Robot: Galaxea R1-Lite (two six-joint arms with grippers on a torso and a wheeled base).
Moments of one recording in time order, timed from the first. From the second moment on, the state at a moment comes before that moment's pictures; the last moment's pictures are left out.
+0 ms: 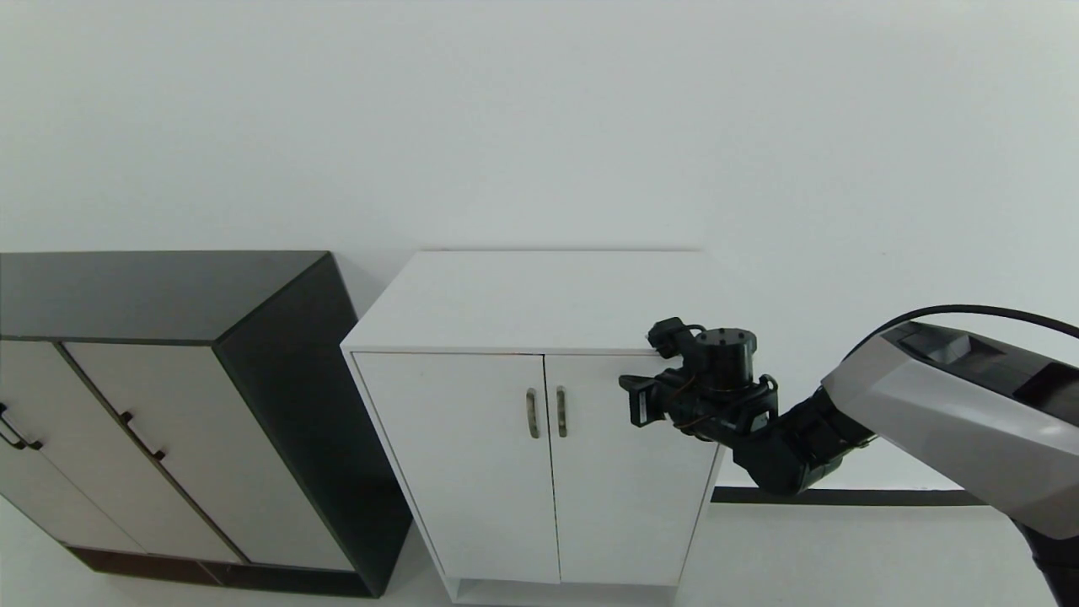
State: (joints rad) left arm 0.00 0.00 0.00 0.00 0.03 -0.02; right arm 0.51 2.34 -1.22 -0.89 0.12 0.07
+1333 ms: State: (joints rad) left arm 0.00 0.00 0.00 0.00 0.03 -0.02; right arm 0.53 2.08 -0.66 -1.21 0.04 0.07
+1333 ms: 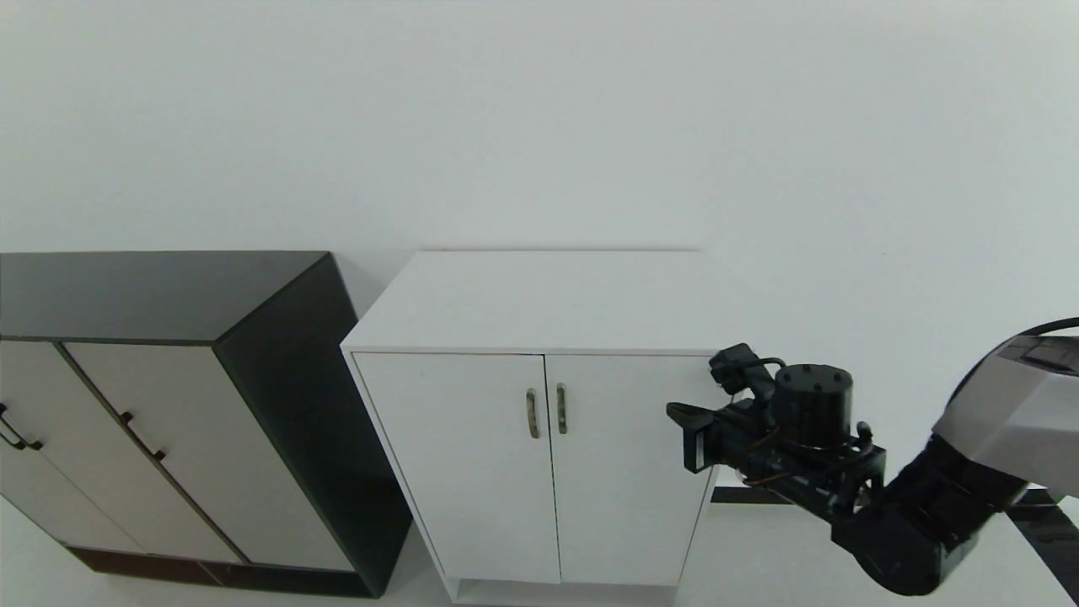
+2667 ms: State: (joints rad) left arm 0.00 0.00 0.00 0.00 0.03 -0.02; right arm 0.18 0.69 0.00 -0.19 0.05 -0.08
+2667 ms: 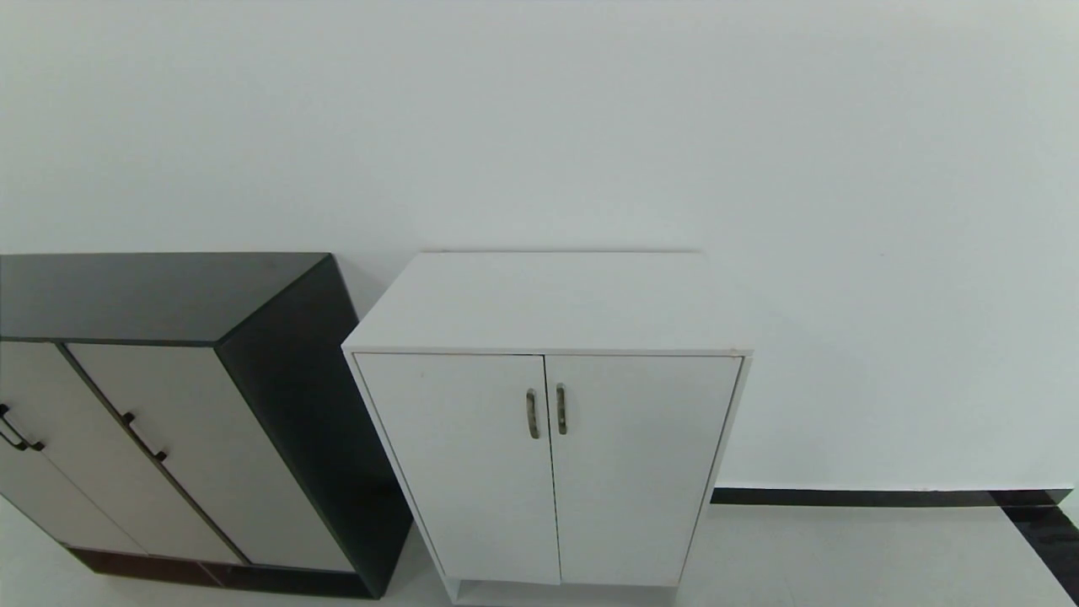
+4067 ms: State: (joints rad) left arm 0.00 0.00 0.00 0.00 0.03 -0.02; right arm 0.12 0.21 0.00 0.00 0.05 -0.03
